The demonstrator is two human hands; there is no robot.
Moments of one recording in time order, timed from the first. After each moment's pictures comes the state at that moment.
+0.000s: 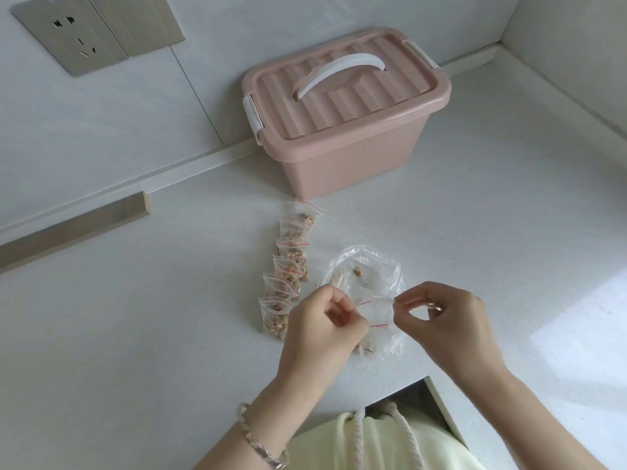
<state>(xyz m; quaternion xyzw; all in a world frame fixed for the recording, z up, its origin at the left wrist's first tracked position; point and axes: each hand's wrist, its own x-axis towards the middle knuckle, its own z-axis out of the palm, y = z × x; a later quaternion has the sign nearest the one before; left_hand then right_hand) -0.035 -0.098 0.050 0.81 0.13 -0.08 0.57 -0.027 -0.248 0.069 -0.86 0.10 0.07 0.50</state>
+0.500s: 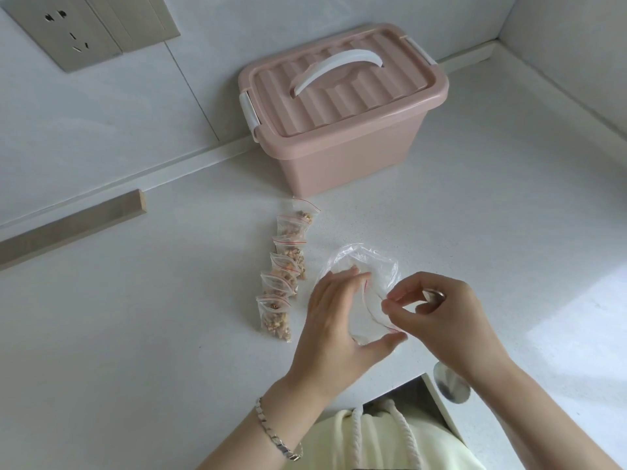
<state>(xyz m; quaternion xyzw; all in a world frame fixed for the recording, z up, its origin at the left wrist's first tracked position) -0.036 -0.105 0.024 0.87 -0.13 0.11 0.46 -0.023 -0.246 0.088 -0.80 0.12 0.13 0.58</state>
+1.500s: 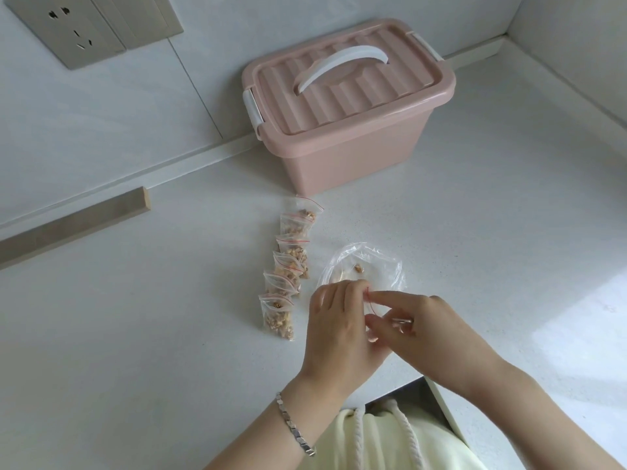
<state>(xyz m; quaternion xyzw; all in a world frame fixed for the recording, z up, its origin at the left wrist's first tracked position) -0.035 -0.115 0.011 0.94 -0.11 0.14 0.29 -0.025 -0.242 0.073 -0.87 -0.06 0.22 0.43</state>
